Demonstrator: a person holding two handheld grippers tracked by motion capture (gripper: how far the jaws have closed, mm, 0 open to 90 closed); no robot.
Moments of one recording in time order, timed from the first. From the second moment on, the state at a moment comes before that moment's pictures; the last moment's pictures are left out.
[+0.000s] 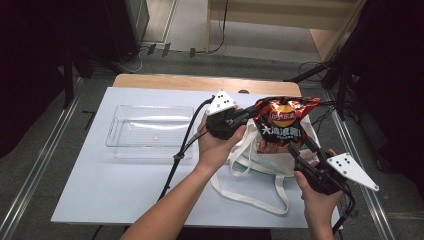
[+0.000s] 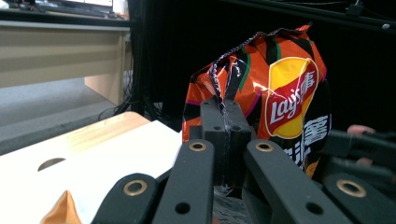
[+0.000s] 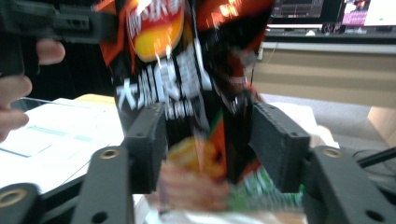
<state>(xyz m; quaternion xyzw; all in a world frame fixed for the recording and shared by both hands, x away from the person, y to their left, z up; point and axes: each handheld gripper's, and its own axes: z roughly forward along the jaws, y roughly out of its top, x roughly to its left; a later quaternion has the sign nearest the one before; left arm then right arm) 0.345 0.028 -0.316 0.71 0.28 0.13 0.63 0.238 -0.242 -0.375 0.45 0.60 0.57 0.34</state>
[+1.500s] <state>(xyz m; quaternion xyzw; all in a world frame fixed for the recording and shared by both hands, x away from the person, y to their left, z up) 0.328 0.118 -0.285 0.67 0.30 0.18 0.65 0.233 -0.239 -0.426 0.43 0.65 0.55 0.28</state>
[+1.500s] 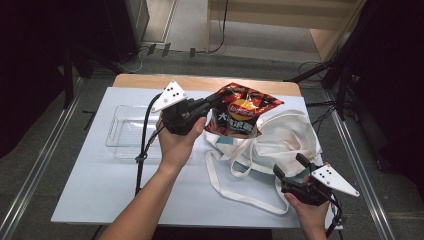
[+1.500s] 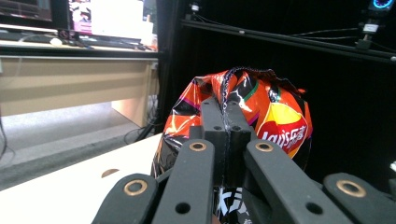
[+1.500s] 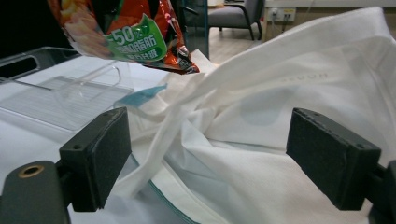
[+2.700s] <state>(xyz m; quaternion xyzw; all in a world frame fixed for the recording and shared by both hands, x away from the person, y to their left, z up) 0.326 0.162 -0.271 0.66 0.32 0.22 0.65 0.222 -0.232 -0.428 0.40 0.69 0.55 0.26</state>
